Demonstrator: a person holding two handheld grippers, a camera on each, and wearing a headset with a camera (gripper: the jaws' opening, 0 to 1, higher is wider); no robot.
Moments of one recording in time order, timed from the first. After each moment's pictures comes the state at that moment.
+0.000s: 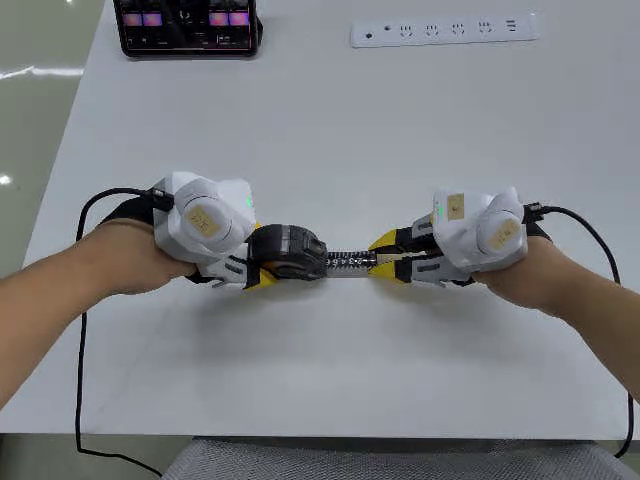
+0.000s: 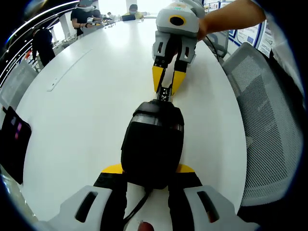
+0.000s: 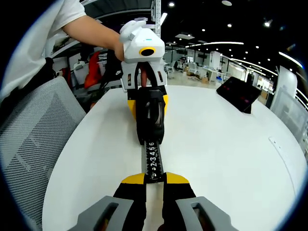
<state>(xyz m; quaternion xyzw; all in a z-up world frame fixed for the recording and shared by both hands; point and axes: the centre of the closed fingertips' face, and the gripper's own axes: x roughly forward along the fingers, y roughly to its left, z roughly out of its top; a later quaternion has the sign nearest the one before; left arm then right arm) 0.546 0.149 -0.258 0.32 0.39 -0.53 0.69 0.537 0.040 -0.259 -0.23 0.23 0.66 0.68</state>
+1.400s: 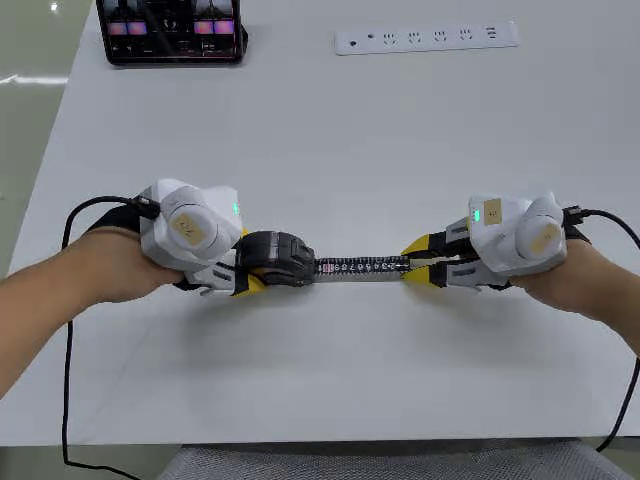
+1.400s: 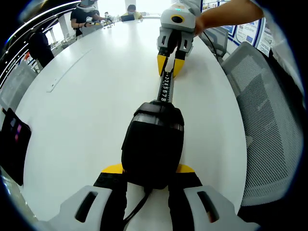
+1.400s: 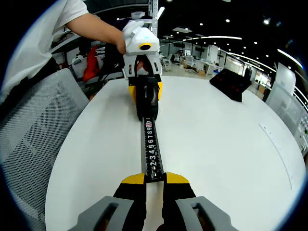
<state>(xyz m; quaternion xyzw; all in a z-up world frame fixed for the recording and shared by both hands) 0.543 0.148 -0.257 0.32 0.38 -0.53 0.69 0.535 -0.020 -0.263 -0.25 0.25 0.64 0.68</state>
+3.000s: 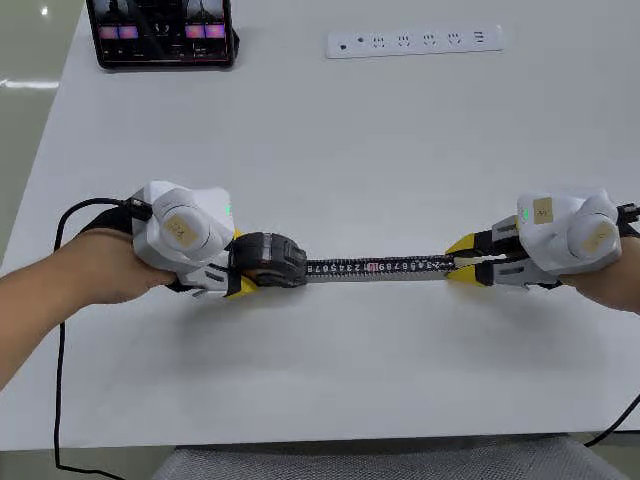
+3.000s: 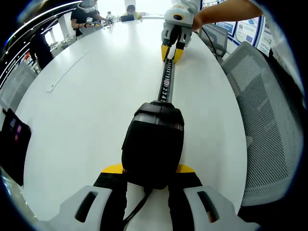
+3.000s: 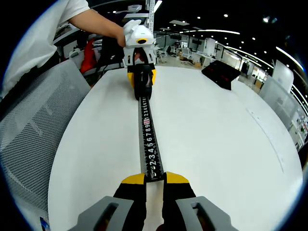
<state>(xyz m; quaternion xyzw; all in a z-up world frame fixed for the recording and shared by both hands) 0.543 0.147 -0.258 0.32 0.38 -0.53 0.69 0.532 -0.085 -0.261 -0.28 0.28 0.61 0.69</state>
